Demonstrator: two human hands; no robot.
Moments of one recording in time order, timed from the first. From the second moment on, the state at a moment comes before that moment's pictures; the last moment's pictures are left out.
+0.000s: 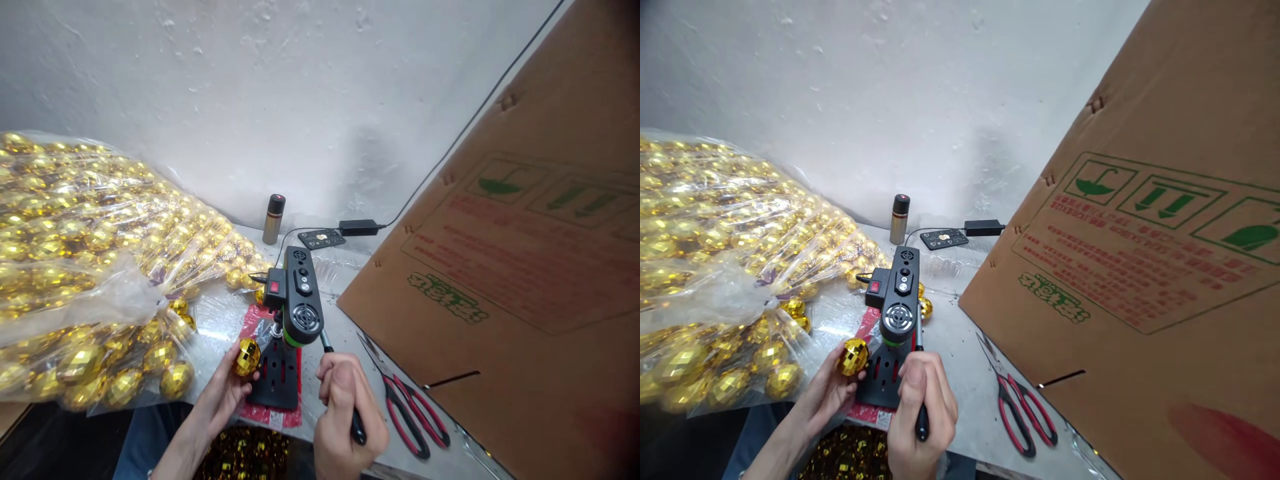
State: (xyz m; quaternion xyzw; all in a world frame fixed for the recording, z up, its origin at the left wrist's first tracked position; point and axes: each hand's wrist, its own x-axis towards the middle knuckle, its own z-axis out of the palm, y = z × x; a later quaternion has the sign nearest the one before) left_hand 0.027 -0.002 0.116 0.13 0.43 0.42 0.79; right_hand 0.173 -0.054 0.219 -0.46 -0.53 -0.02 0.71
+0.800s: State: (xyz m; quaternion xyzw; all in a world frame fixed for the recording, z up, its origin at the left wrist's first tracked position) left_hand 0.054 0.009 0.079 0.76 0.50 0.26 0.34; right_hand 0.175 -0.057 0.214 -0.46 -0.54 -0.03 0.70
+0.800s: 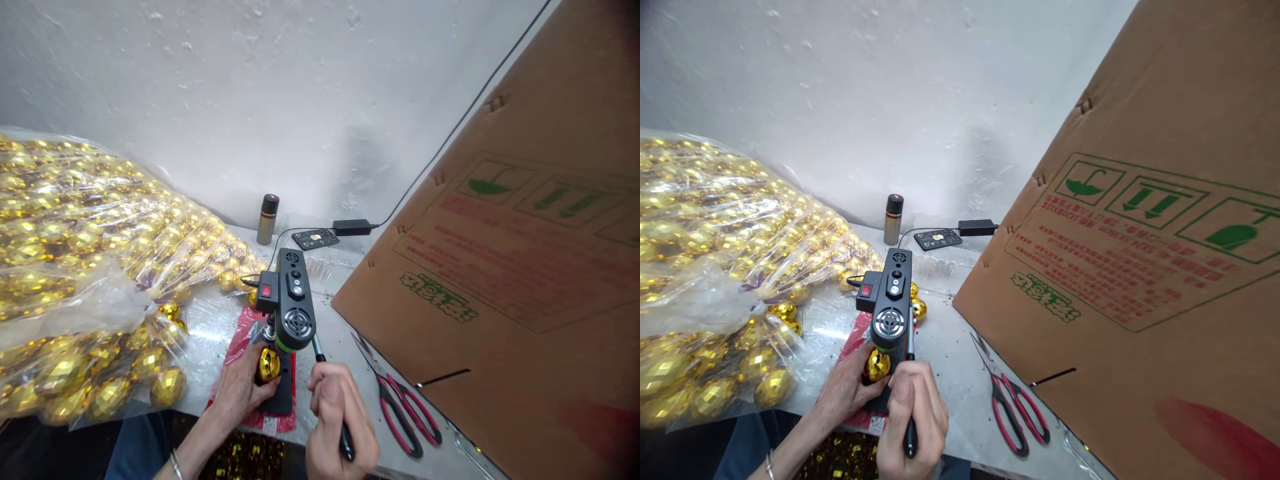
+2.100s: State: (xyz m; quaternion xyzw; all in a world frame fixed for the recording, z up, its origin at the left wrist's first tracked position) left_hand 0.067 0.015 0.062 0.78 0.48 0.29 0.28; right_hand 0.172 -0.051 0.142 -0.47 -0.52 -0.11 0.70
